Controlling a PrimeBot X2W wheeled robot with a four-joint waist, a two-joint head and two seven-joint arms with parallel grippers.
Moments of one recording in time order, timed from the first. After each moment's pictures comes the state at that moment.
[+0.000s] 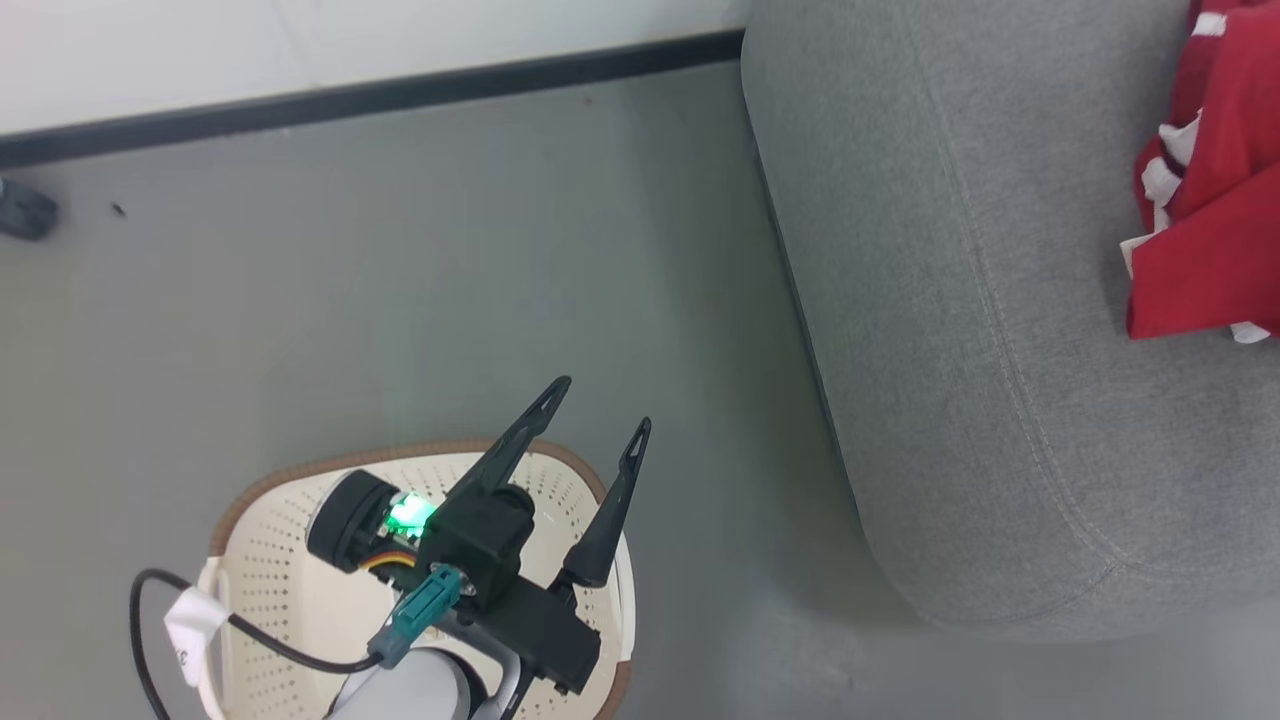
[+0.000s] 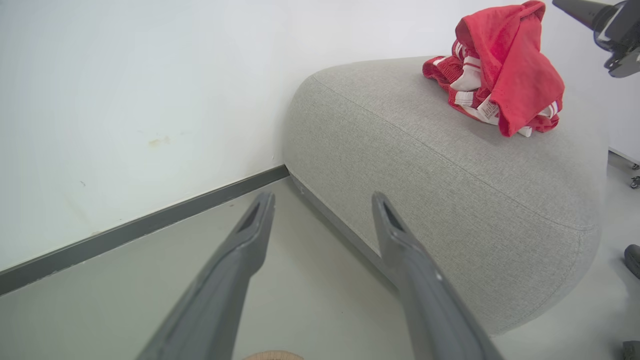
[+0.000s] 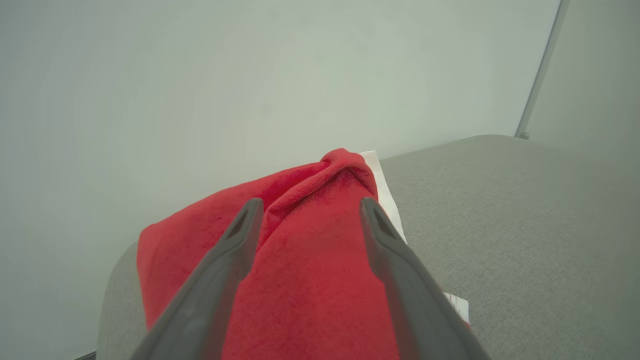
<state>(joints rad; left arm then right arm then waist) -0.45 0.24 -0.65 0.06 -0.37 0.09 -0.07 -0.82 -0.38 -0.16 0.70 0.39 0.00 -0.26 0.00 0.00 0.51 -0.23</state>
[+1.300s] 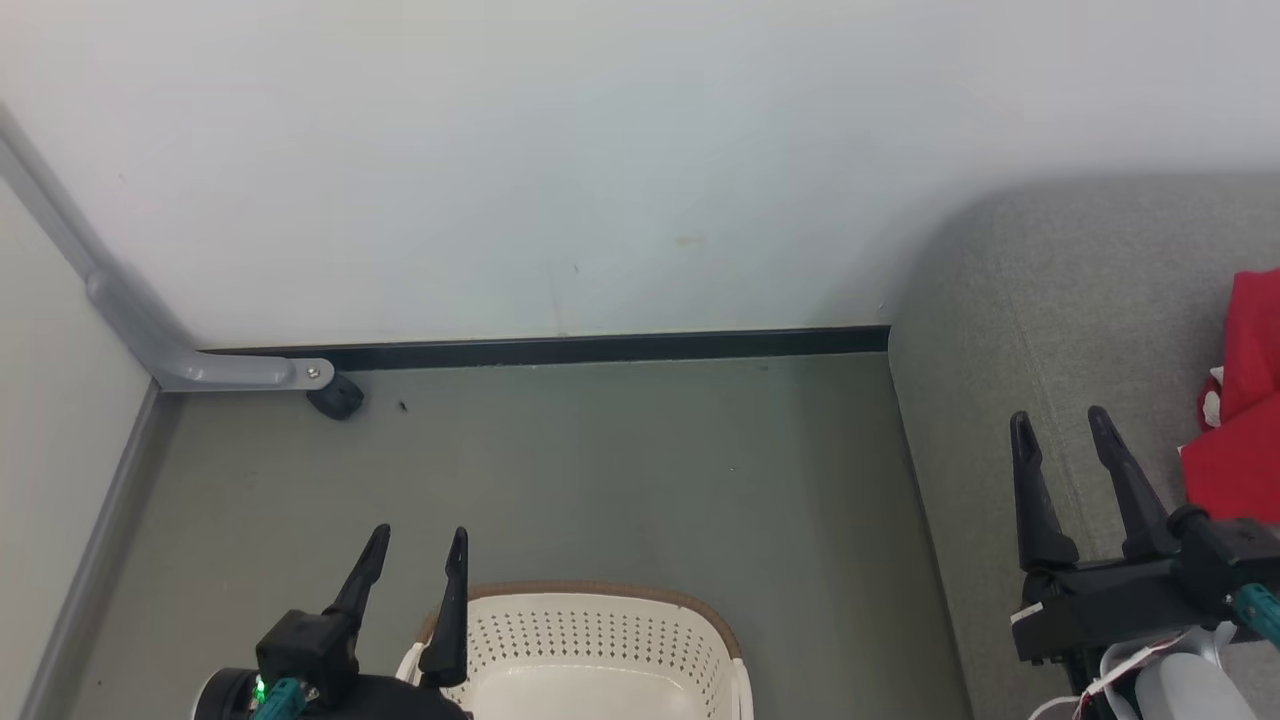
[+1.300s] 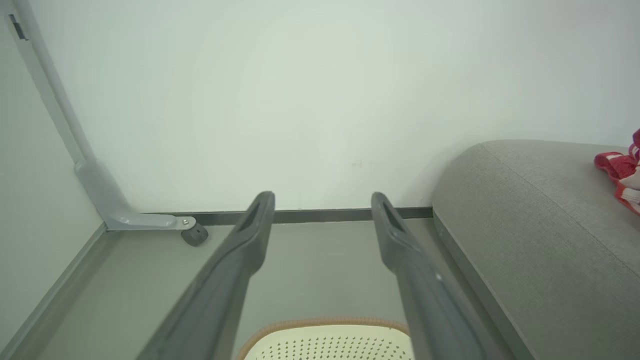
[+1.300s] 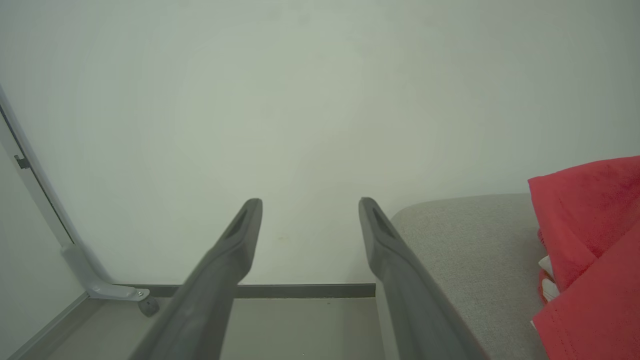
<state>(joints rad) -0.18 0.19 -0.38 0.23 -0.47 0.12 -0.20 -0.28 -0.16 0.09 0.29 0.25 0.07 -0.26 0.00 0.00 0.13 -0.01</state>
